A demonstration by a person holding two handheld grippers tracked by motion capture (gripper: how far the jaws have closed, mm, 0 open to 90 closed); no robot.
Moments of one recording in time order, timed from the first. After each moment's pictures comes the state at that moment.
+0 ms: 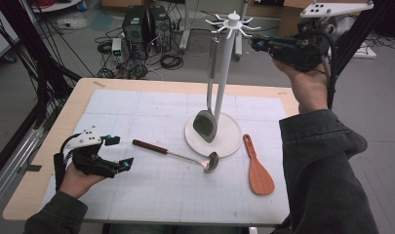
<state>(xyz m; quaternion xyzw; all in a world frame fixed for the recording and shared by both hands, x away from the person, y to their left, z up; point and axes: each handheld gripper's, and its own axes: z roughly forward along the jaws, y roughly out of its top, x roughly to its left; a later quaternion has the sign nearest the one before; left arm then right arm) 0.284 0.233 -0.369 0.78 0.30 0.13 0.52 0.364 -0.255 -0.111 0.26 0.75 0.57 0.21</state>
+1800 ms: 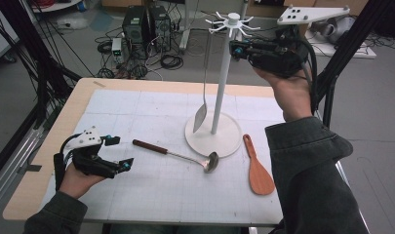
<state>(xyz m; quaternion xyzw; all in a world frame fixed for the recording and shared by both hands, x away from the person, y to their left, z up) 0.283 0.232 -0.369 0.79 0.30 0.13 0.52 0.348 -0.216 -0.114 0.21 0.76 0.58 0.20</state>
